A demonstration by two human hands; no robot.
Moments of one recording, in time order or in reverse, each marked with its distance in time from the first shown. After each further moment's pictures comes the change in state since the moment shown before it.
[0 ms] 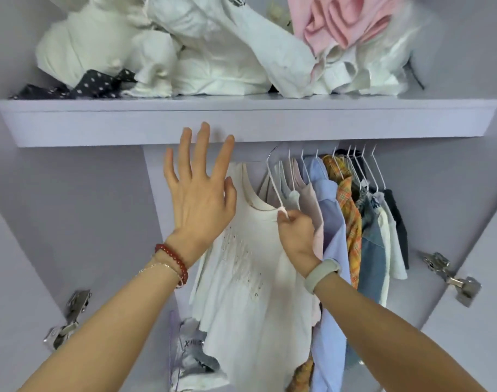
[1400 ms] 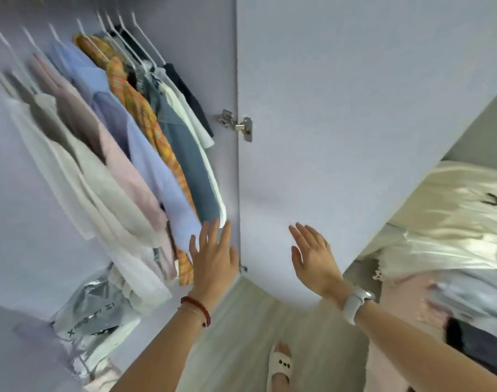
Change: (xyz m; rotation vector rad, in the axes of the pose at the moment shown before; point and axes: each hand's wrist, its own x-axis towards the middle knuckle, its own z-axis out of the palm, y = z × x) left_hand -0.275 0.237 0.025 -0.624 -1.049 0.180; right_hand -0.262 0.206 -0.262 -0.929 0.020 0.238
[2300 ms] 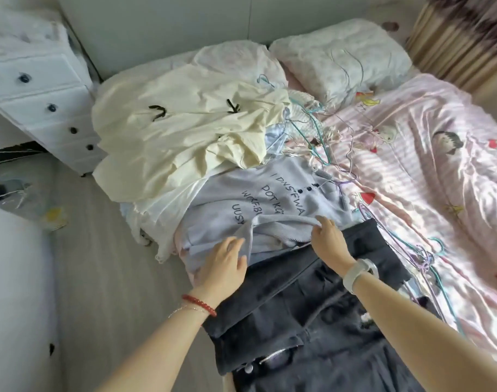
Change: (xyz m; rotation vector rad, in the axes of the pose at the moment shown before) left_hand -0.063 0.589 0.333 -0.123 -0.987 1.064; right_hand -0.328 0.540 -0.144 0.353 0.336 1.526
